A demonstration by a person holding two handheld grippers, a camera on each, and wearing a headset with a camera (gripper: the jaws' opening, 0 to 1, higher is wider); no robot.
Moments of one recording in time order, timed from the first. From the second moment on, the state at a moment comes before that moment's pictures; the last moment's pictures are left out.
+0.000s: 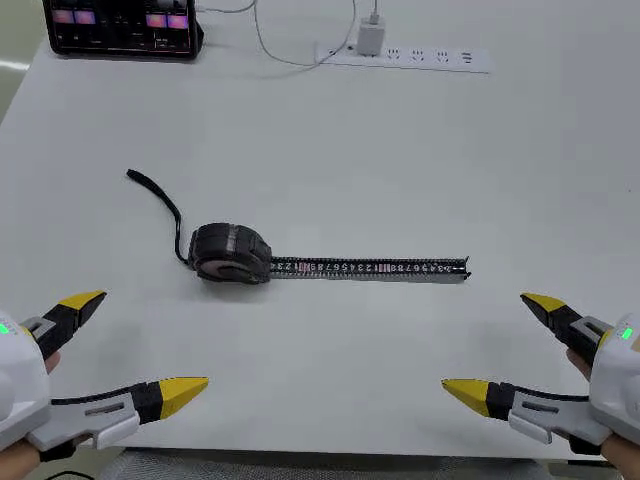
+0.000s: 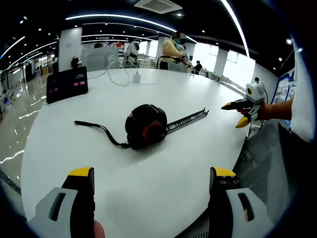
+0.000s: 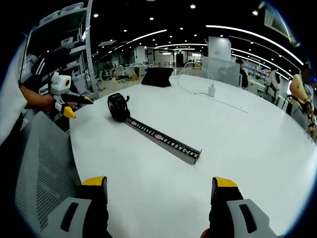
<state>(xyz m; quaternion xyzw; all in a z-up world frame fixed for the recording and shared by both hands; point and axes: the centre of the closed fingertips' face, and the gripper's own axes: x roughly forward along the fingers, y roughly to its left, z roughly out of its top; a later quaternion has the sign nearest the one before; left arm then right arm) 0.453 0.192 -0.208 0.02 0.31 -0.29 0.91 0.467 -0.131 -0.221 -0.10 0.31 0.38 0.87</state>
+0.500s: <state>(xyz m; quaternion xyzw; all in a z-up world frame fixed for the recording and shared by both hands) 0.454 0.193 -0.208 0.02 0.31 -0.29 0.91 0.468 -0.132 -0.220 -0.10 0.31 0.38 0.87</state>
